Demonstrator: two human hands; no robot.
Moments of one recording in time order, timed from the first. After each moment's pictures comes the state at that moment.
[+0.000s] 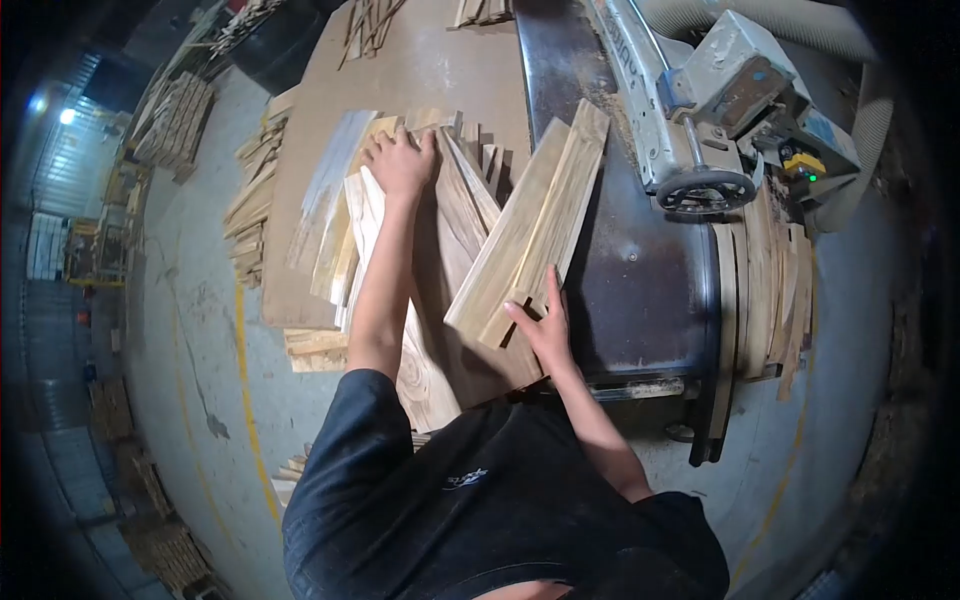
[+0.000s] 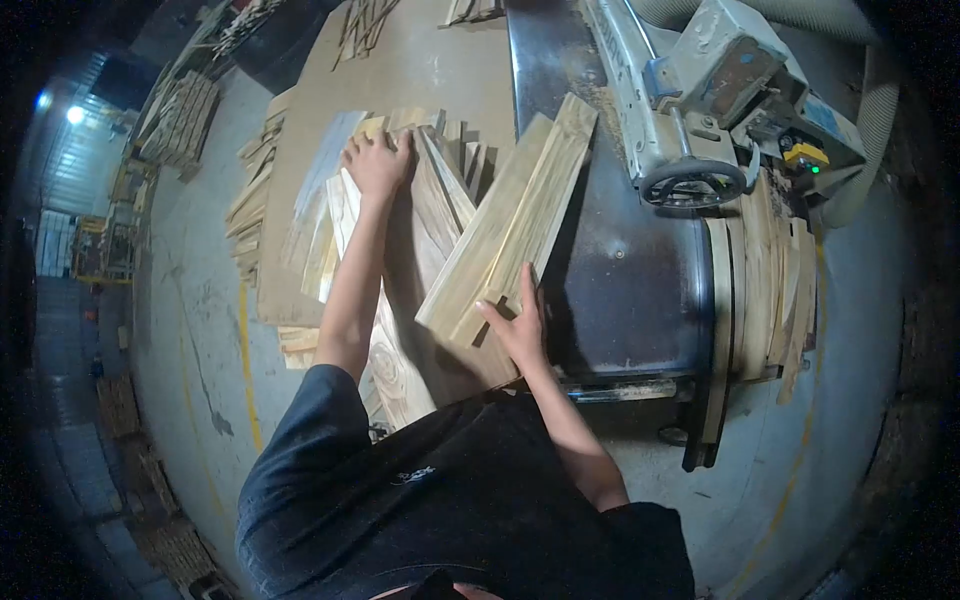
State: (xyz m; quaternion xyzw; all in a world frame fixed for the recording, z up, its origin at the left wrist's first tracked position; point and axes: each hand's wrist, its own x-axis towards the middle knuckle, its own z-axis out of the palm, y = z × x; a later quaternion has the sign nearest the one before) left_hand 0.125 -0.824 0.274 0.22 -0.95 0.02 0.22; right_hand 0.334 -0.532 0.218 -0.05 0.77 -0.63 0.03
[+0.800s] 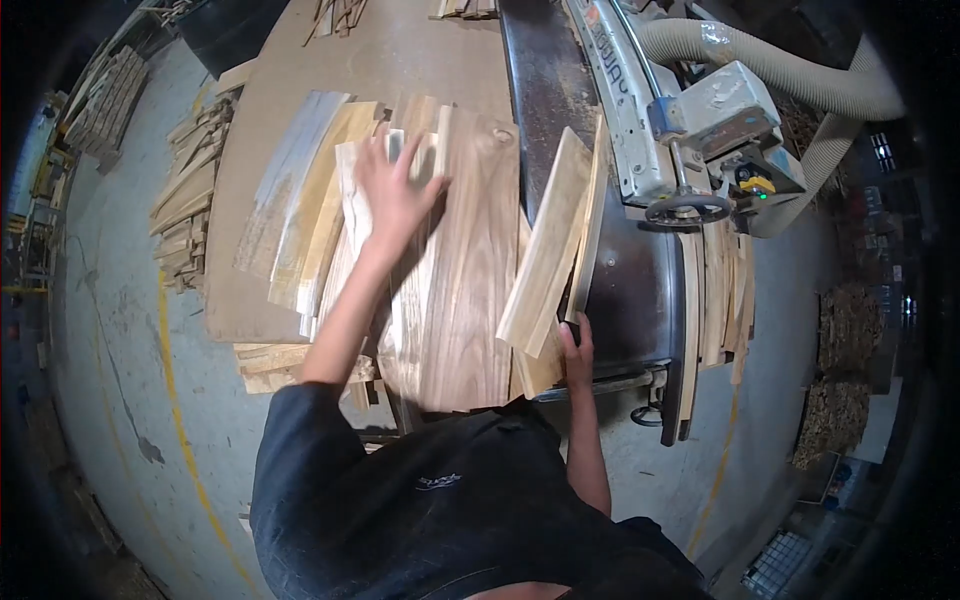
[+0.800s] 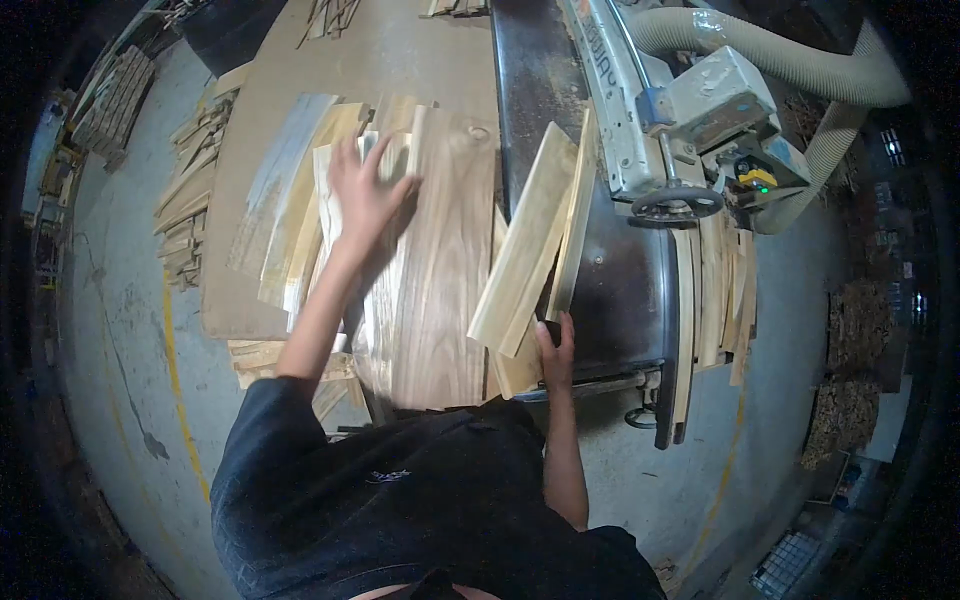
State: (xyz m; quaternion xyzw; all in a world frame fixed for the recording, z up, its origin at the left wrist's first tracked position) left_hand 0.208 -0.851 0.290 0.03 -0.93 -0.21 0.31; right_hand 0.383 -0.491 0.180 0.19 0.75 -0.64 0.06
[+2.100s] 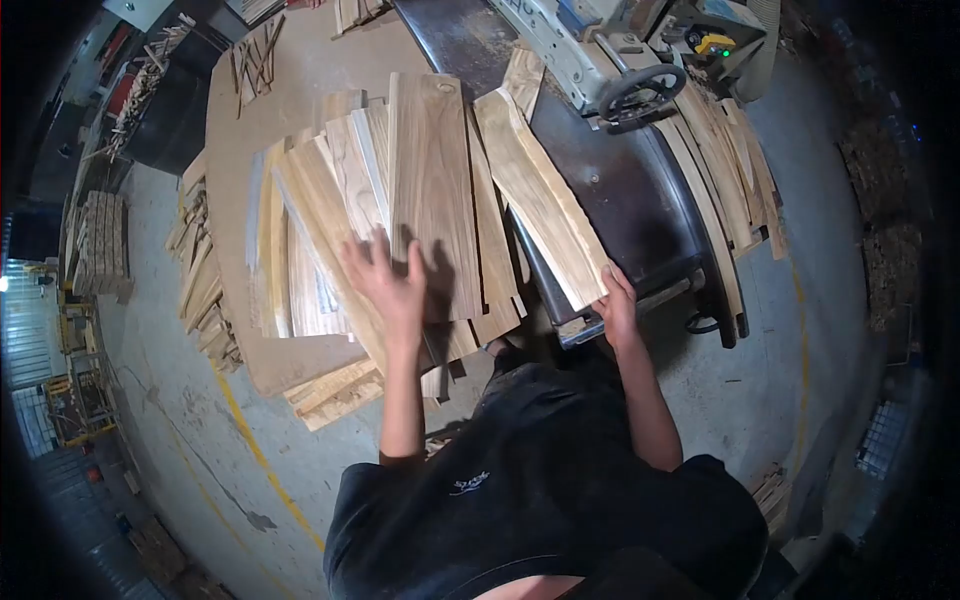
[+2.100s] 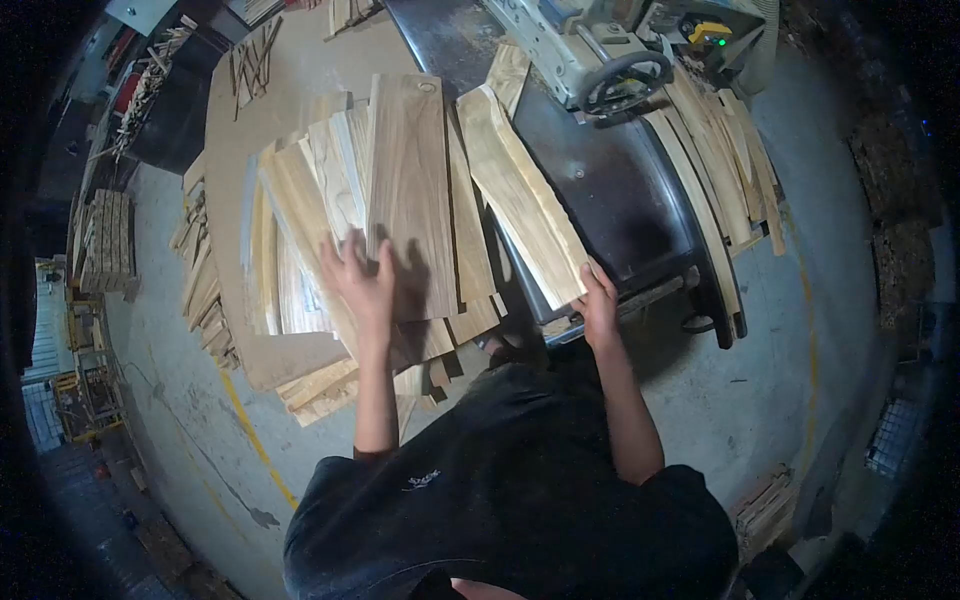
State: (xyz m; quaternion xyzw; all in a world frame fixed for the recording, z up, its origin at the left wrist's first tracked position) left_hand 0.332 -0.805 0.262 0.04 -0.93 -0.25 0.27; right_hand 0.422 -0.468 0.197 0.35 0.53 -0.77 0.03
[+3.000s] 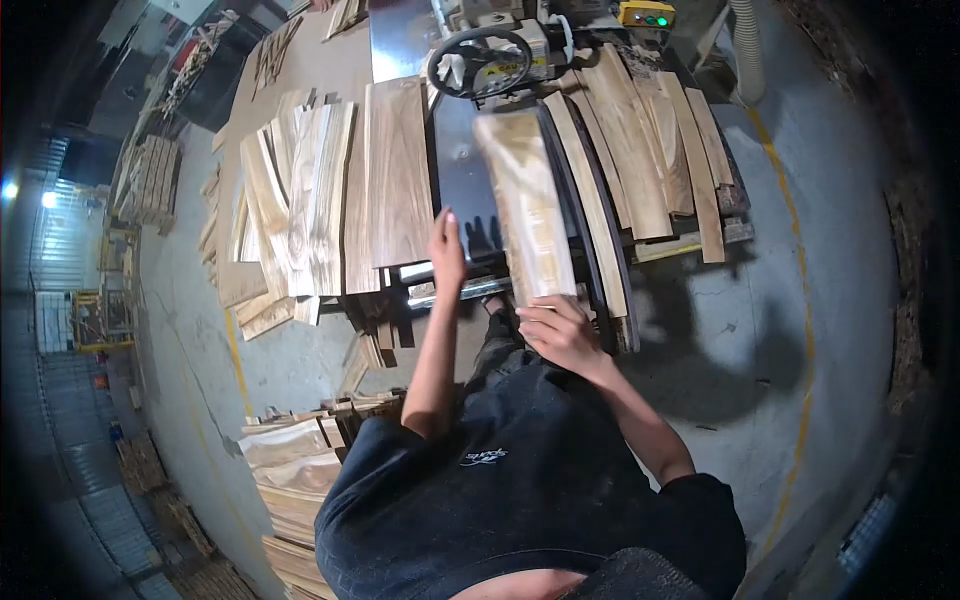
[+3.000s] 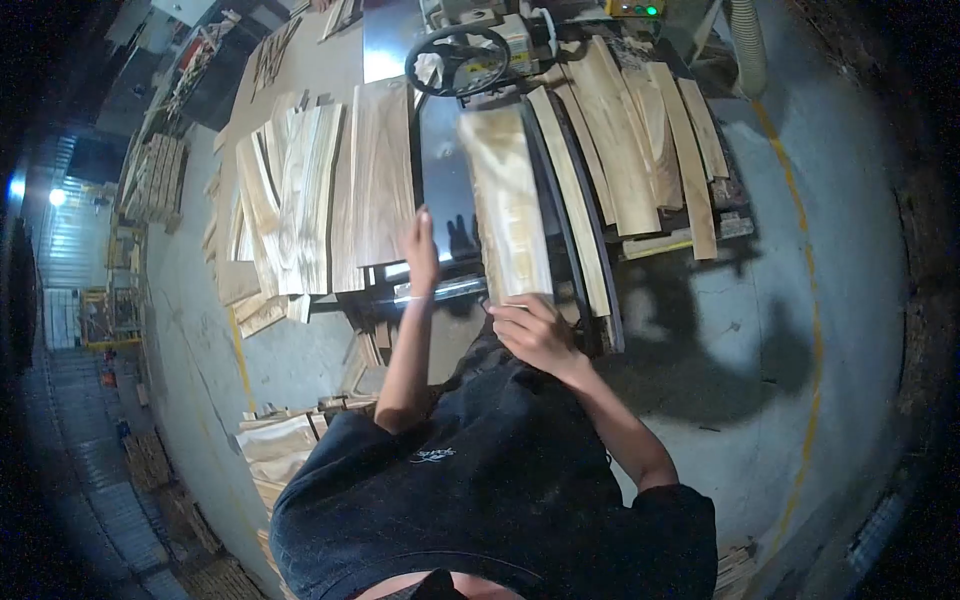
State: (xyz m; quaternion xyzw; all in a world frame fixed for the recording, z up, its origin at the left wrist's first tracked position) left_hand 0.411 -0.421 0.197 0.15 -0.77 -0.60 0.13; right_hand 0.522 -0.189 0.251 -0.35 0.82 -0.42 -0.16
